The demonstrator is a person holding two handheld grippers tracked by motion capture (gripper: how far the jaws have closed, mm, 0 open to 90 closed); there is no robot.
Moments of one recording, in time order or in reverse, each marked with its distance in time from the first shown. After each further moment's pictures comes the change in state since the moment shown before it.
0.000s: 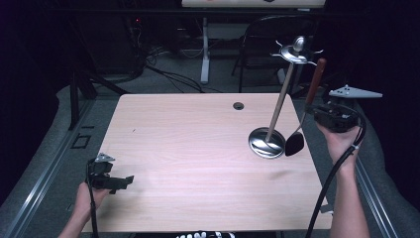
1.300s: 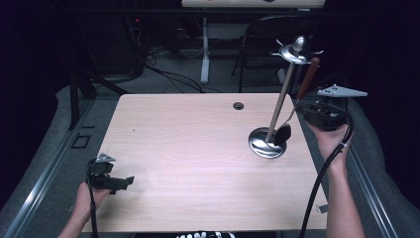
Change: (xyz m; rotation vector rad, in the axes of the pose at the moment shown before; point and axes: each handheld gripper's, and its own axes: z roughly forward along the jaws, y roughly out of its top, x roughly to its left) left arm -0.001 0.000 0.001 0.000 -0.004 0.008; right arm 0.013 0.002 0.018 0.011 -0.012 -0.024
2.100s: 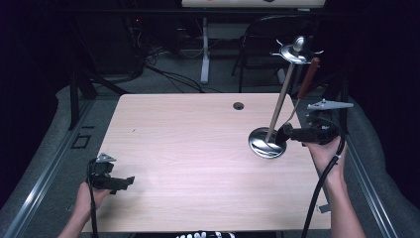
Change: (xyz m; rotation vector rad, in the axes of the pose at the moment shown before) left arm -0.001 0.000 0.000 0.003 -0.002 0.005; right arm 0.019 -0.031 0.004 0.169 0.010 0.003
